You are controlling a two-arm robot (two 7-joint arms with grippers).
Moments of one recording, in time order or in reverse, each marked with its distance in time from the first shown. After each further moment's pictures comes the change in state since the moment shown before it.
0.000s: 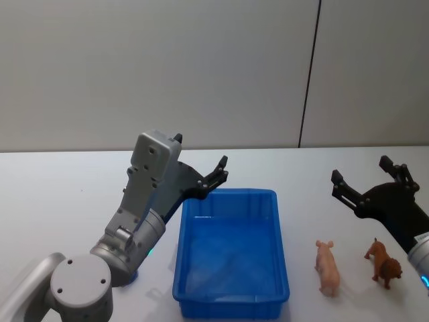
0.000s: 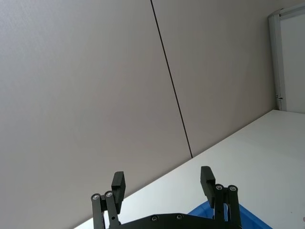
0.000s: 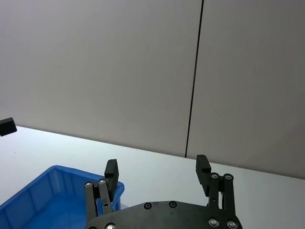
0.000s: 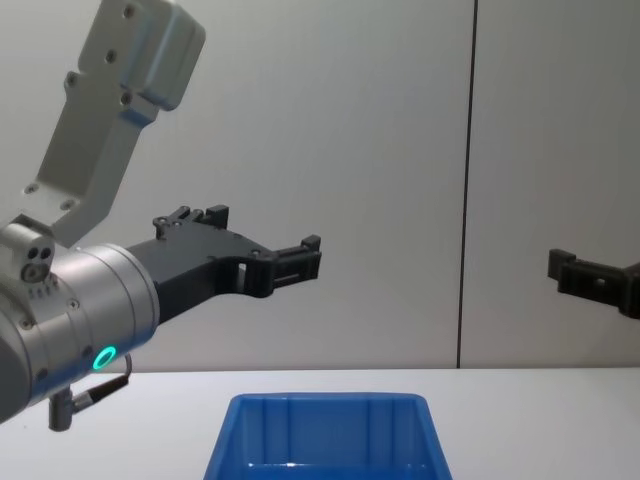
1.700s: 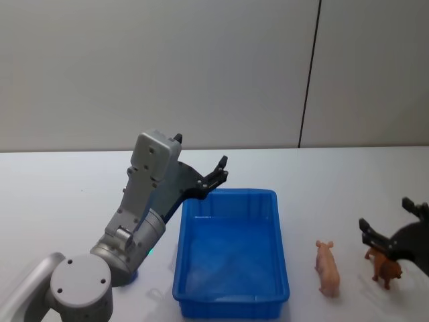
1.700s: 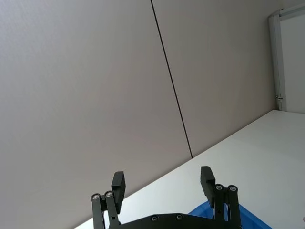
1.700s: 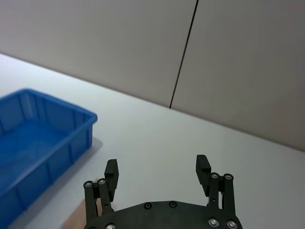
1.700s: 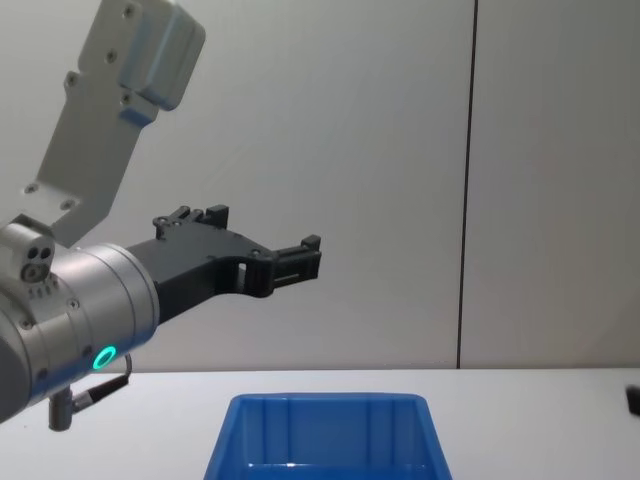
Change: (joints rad) left arm 0.000 0.000 0.000 0.000 0.000 0.000 0.000; right arm -0.043 0.109 0.057 0.102 -0.064 0.018 0.120
